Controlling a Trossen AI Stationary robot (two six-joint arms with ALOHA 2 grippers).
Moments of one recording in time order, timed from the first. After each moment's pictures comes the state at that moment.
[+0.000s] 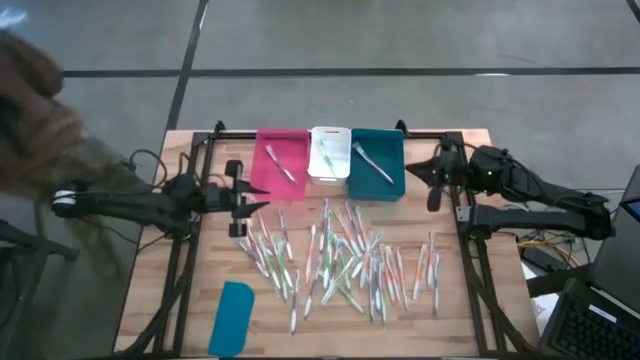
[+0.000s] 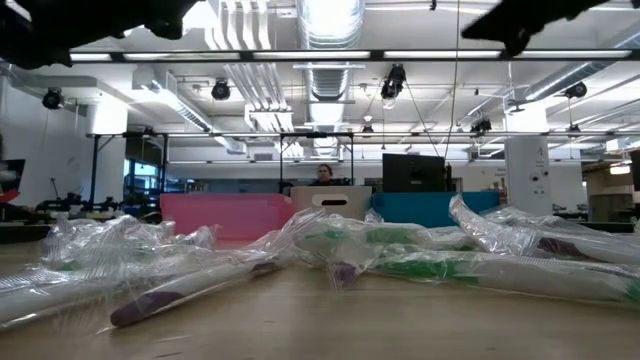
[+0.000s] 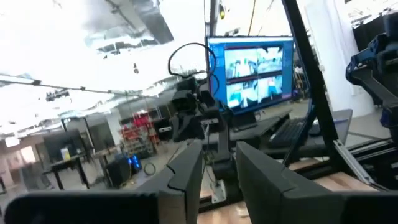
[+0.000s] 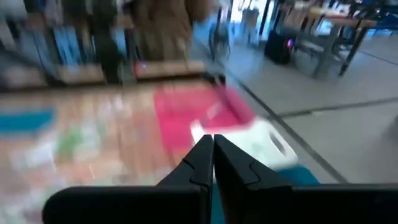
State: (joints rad) left arm 0.04 0.72 0.30 0.81 0.08 0.30; right arm -0.26 0.59 0.69 -0.30 0.05 0.00
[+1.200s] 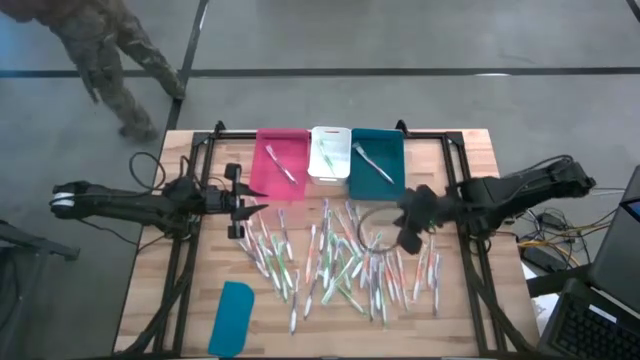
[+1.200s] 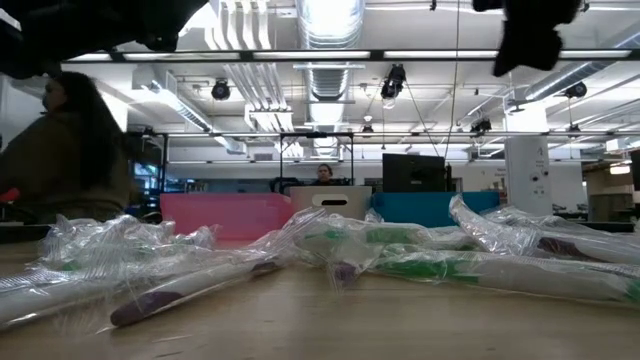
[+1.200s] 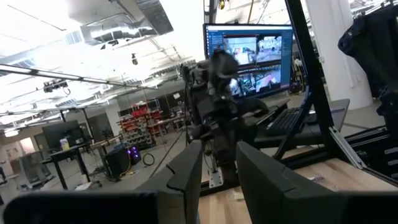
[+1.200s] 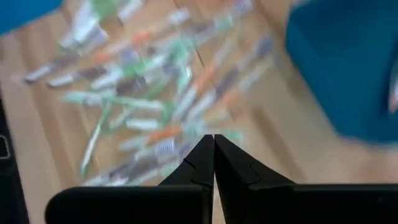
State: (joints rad) left arm 0.04 0.68 0.24 0.78 0.08 0.29; right arm 0.26 1.11 1.02 -0.93 0.21 0.78
